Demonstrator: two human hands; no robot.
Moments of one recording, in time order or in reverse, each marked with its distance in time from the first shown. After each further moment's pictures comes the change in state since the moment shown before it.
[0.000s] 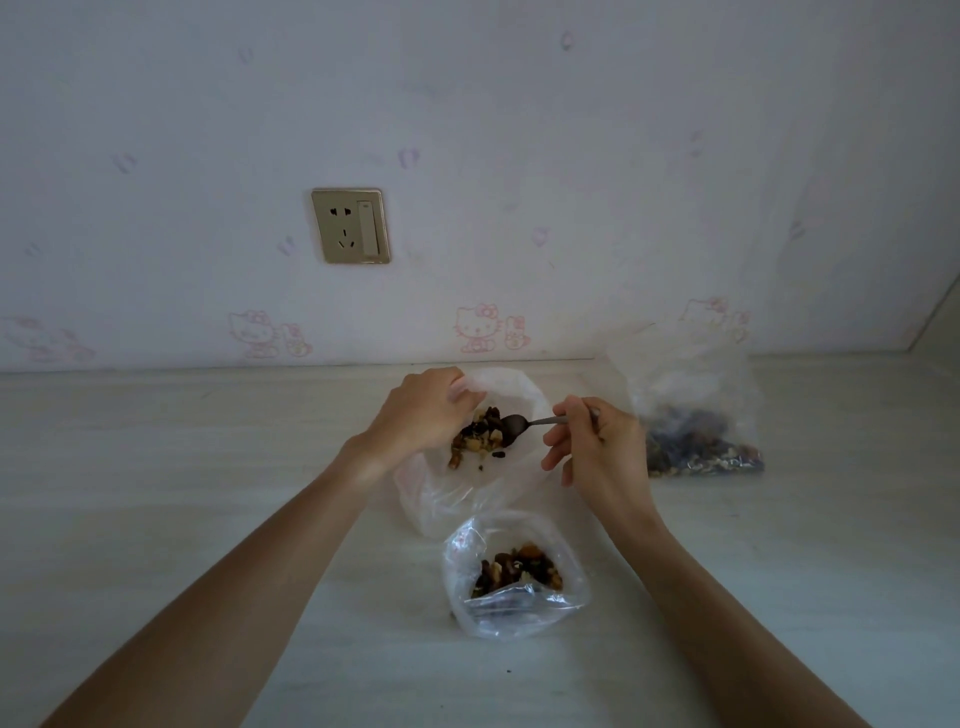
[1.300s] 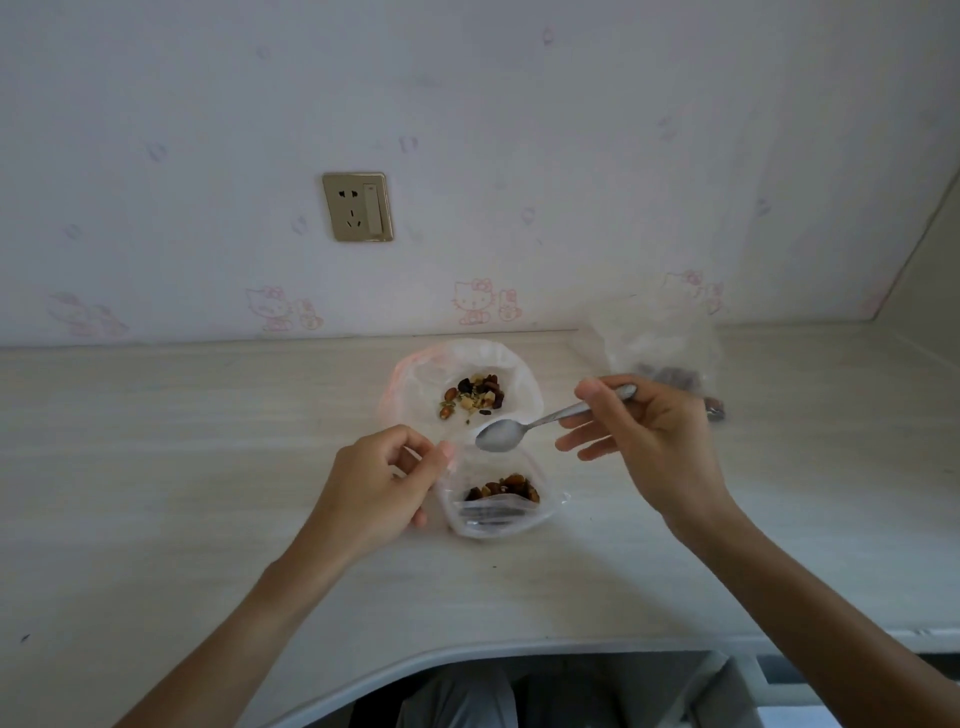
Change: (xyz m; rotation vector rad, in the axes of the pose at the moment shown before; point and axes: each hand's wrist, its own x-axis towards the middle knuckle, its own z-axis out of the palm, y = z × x) left_hand -0.172 0.006 -0.004 -0.390 0.121 -0.119; right_hand -0.074 -0.051 -0.074 0.157 -0.196 -0.189
